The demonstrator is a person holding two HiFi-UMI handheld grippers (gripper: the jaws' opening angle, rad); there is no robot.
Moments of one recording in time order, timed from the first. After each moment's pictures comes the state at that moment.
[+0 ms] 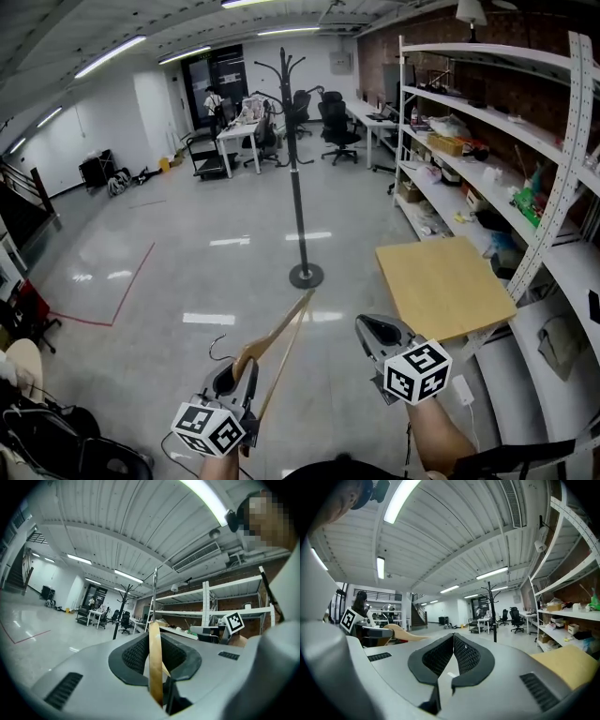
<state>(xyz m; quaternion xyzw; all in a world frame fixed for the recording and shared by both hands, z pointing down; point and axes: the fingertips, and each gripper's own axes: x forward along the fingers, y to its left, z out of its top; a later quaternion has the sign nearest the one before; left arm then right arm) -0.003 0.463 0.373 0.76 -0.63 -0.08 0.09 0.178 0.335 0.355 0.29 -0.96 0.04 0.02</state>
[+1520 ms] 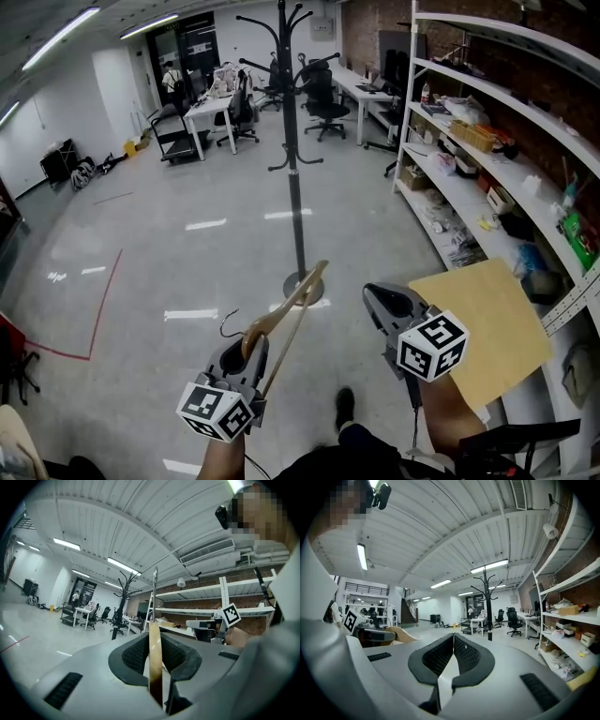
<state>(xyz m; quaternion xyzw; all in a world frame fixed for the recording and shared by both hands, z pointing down) -0.193 0.079 0.384 0.81 -0.58 -0.06 0.09 -0.020 -0.026 0.350 0.32 -0.95 0.03 0.04</state>
